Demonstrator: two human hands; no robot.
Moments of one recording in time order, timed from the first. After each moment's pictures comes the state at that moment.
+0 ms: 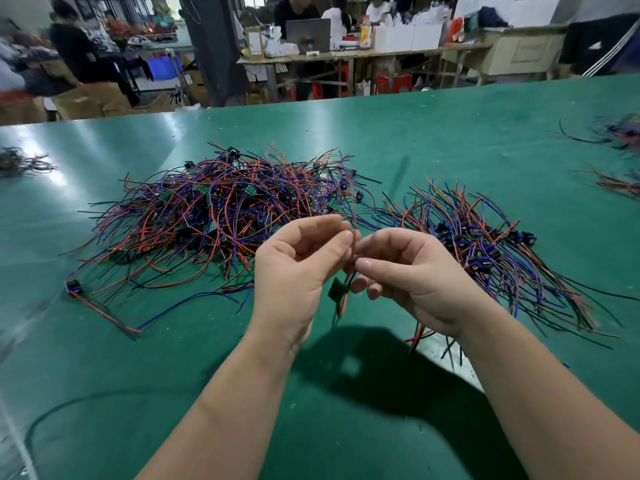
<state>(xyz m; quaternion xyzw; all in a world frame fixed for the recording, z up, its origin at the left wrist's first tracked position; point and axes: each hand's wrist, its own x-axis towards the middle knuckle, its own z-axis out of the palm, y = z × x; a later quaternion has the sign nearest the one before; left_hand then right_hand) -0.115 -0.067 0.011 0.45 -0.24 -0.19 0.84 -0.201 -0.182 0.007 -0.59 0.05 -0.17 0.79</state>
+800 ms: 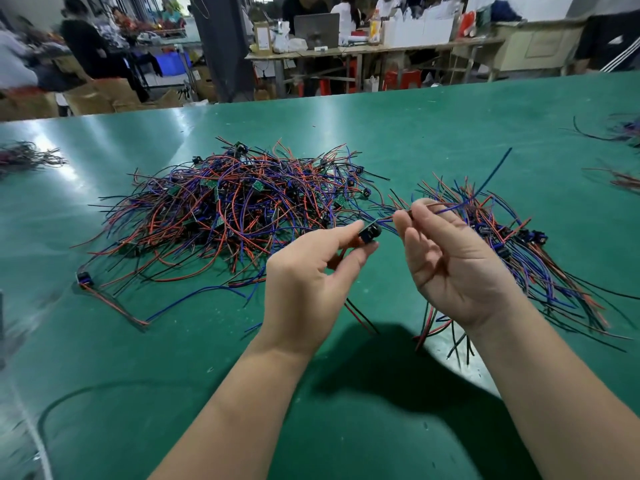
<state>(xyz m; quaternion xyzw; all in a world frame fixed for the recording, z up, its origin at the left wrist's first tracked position) -0.119 -0.059 0.003 0.67 -0.44 0.19 0.57 -0.205 -0.184 0.032 -0.35 0.11 -0.26 0.89</state>
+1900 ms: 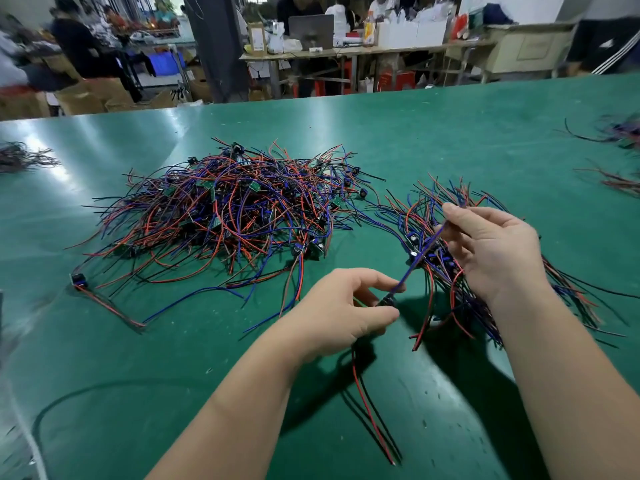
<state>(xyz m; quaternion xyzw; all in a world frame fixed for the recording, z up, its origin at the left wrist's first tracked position) -0.125 -0.062 -0.002 0.72 -0.41 -0.33 0.46 -0.212 -0.231 0.017 -0.45 0.30 -0.43 0.72</state>
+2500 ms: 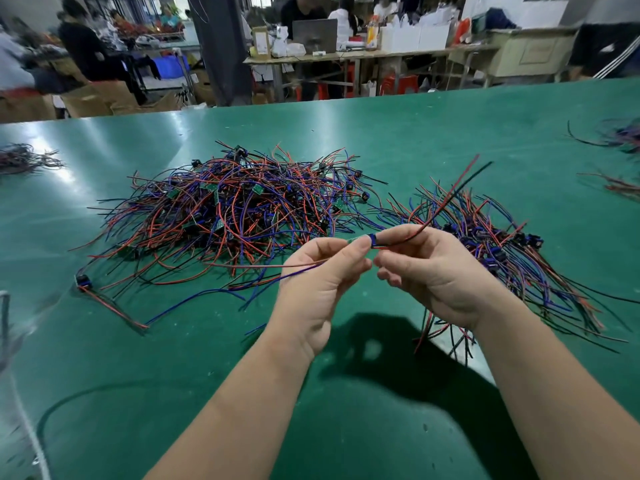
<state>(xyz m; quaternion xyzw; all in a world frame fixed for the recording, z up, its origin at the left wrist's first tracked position) -0.122 -0.073 0.007 0.48 -0.16 -0.31 0.81 -0.202 -0.198 0.010 -0.57 0.11 -0.16 0.79</state>
